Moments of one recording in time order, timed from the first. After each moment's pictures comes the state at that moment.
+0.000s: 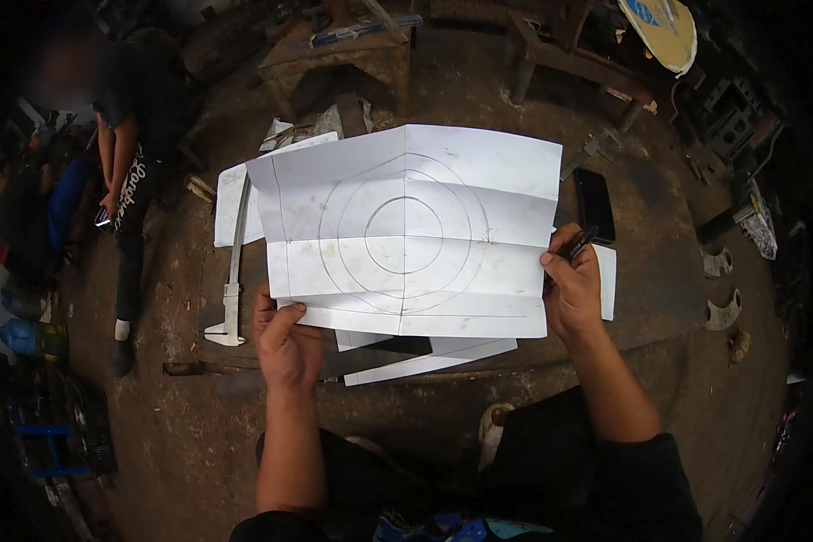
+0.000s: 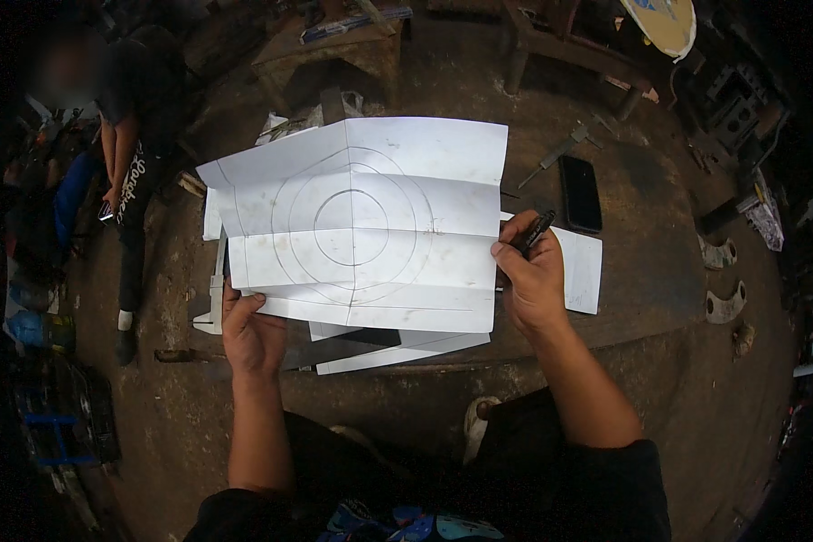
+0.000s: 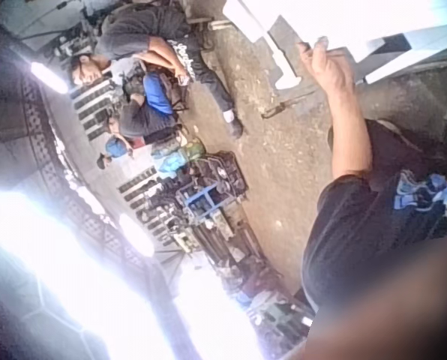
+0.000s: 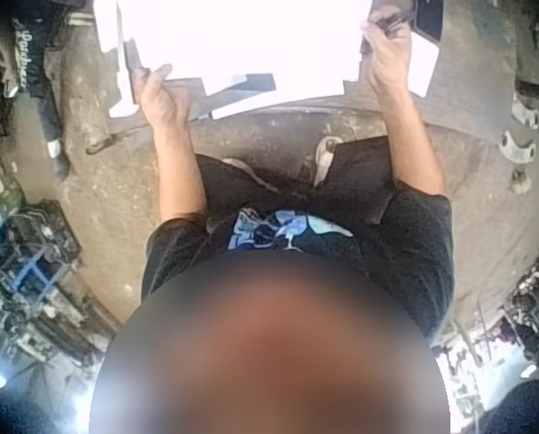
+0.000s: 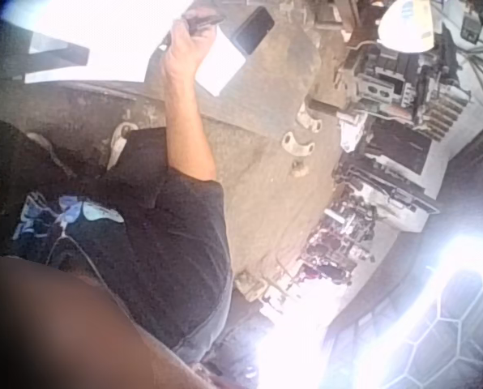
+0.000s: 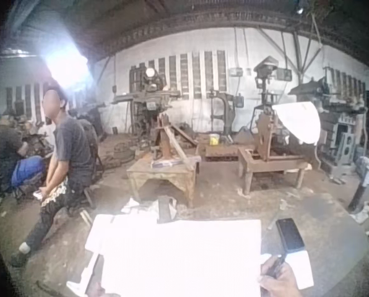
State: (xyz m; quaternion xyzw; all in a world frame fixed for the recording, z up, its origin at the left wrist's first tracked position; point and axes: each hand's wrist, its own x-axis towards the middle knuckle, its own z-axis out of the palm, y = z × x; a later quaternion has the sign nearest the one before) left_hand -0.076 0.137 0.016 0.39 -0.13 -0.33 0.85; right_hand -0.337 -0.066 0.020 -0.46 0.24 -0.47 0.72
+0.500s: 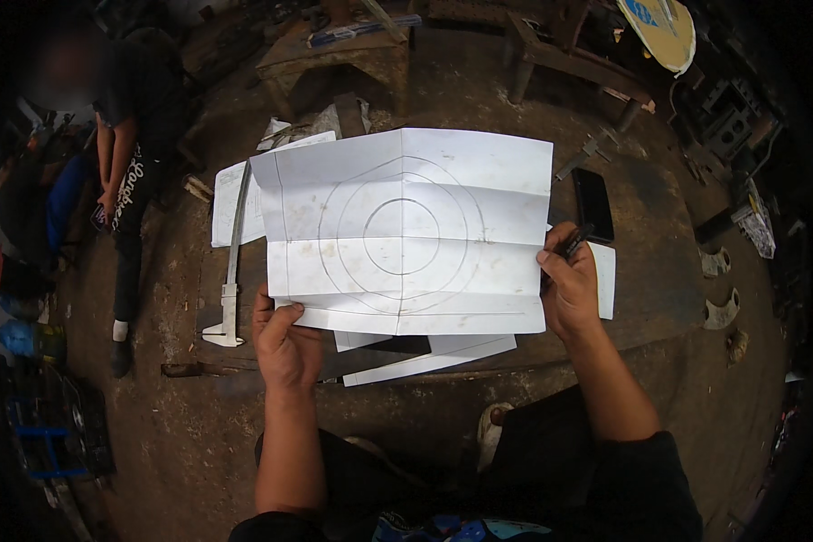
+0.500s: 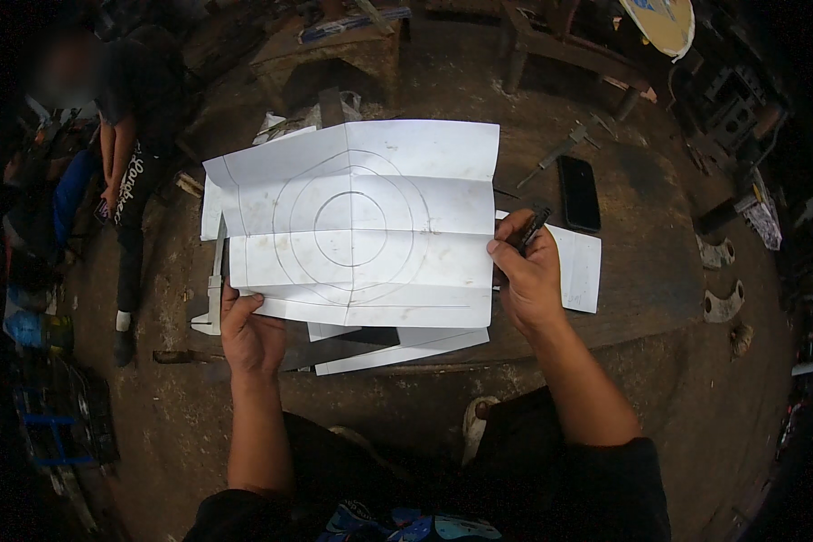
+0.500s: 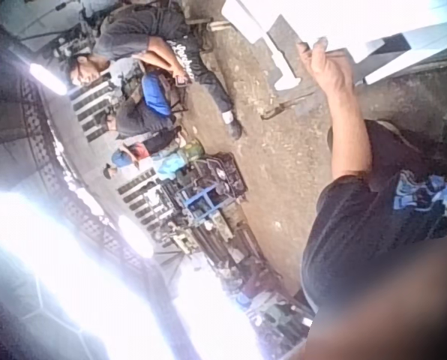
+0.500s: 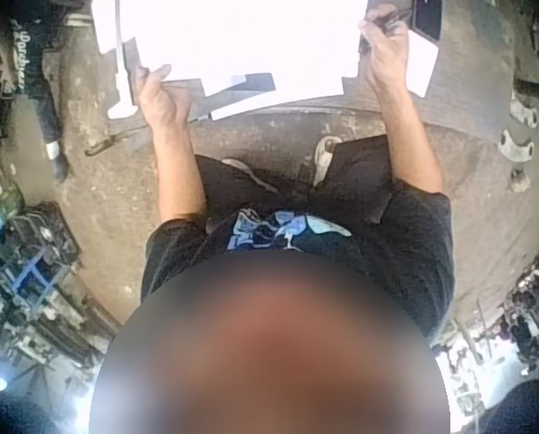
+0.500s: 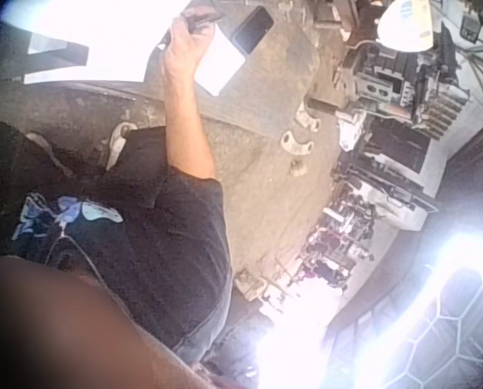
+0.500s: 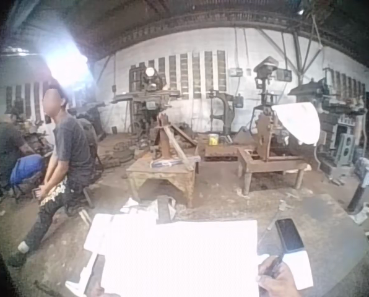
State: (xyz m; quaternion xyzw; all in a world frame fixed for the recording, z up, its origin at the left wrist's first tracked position) left_hand -0.076 0.136 0.018 0.39 -0.12 -0.33 0.85; right_hand -0.335 -0.067 0.021 -0.47 0.24 -0.45 0.72
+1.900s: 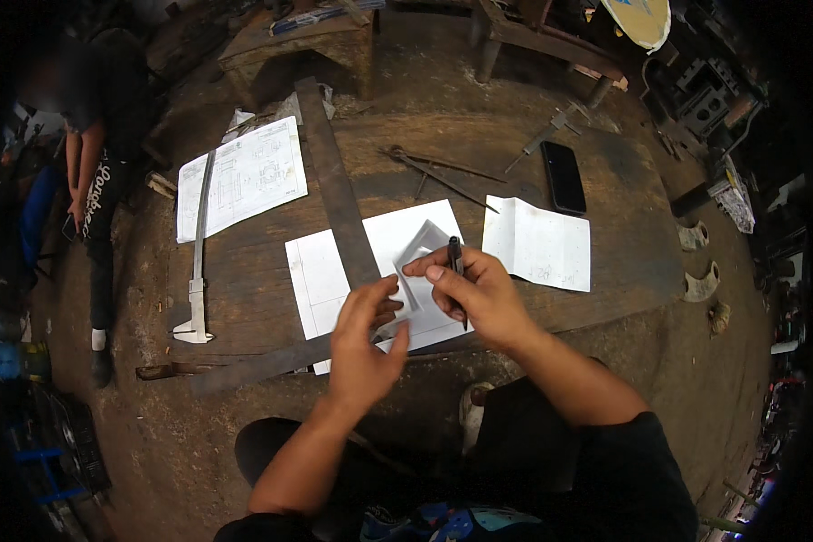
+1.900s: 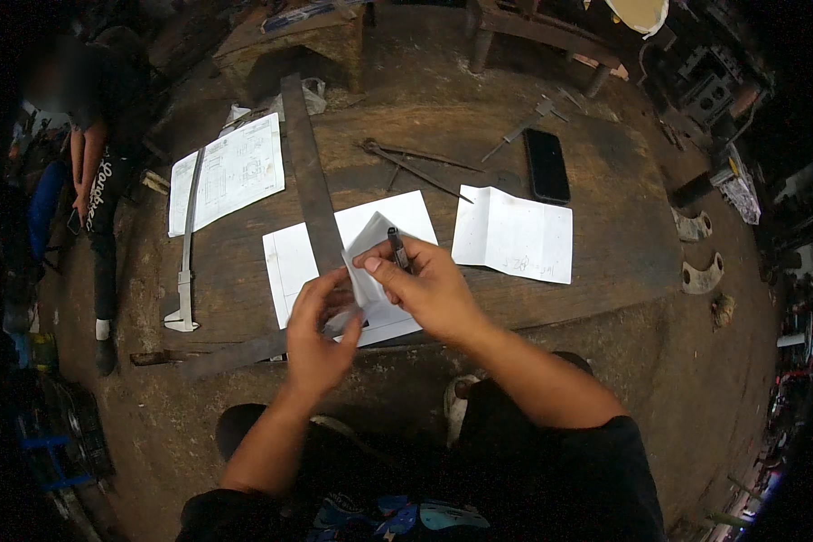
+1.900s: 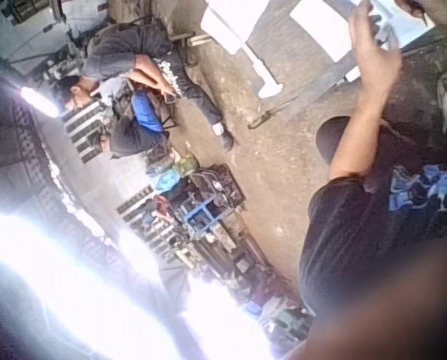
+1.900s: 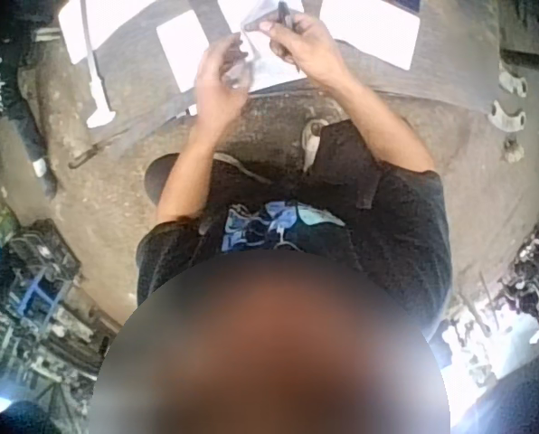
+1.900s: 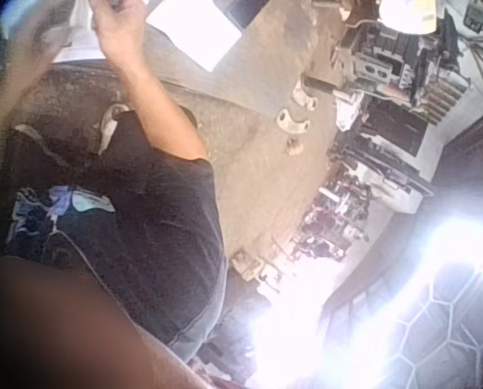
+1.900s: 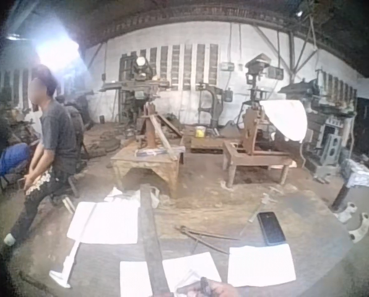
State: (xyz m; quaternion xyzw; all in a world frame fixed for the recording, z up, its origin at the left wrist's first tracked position) left_hand -0.174 0.114 0.007 0.66 -0.48 -0.20 0.54; right_hand -0.308 -0.017 0.029 -0.53 0.30 -0.22 0.76
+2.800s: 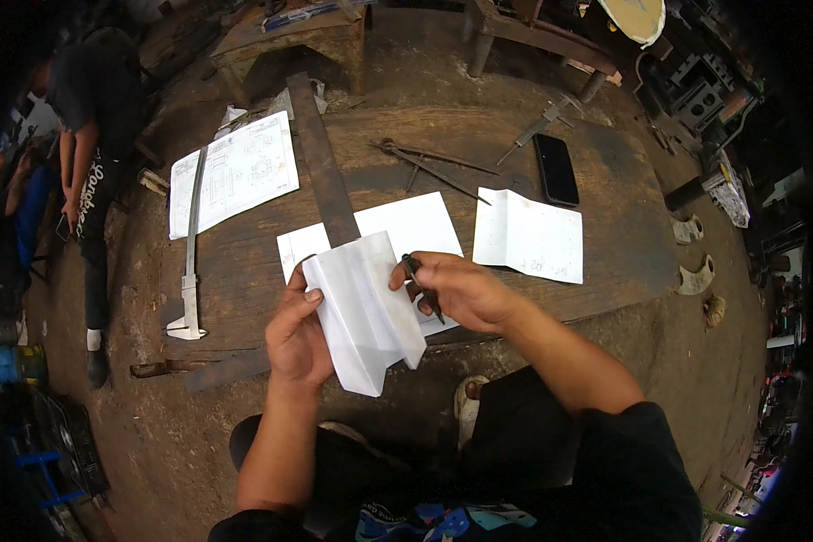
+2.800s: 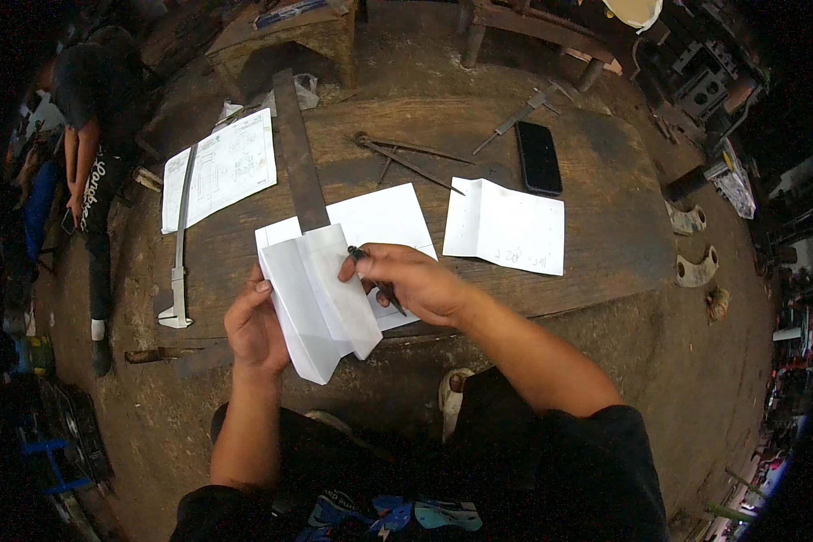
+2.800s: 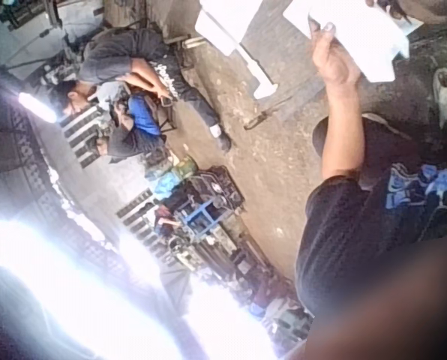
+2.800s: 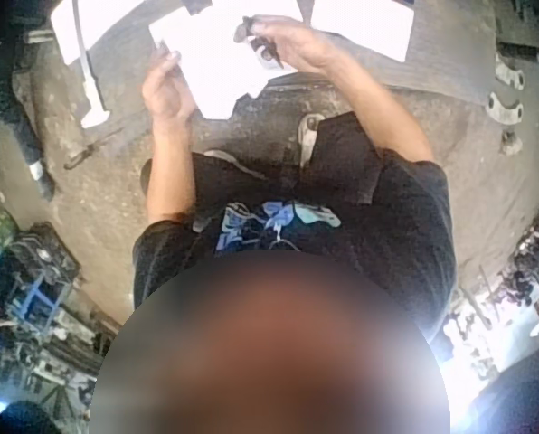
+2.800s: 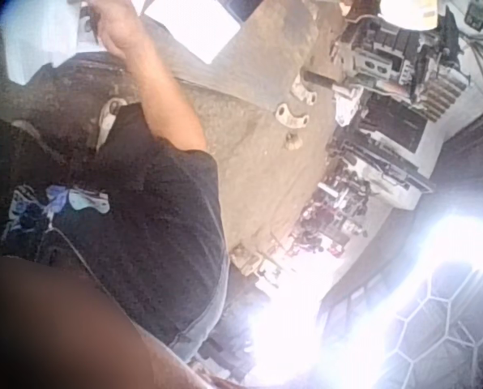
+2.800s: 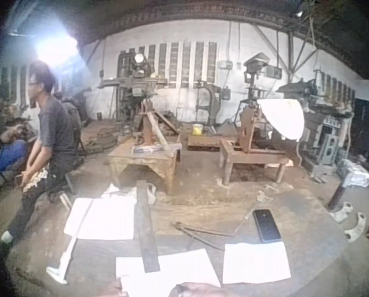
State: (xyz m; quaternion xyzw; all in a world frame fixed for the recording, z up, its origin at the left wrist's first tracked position) left_hand -0.125 0.122 0.008 0.32 -0.12 -0.54 0.77; right_hand -0.309 -0.037 -0.002 -0.44 0.17 -0.07 0.88
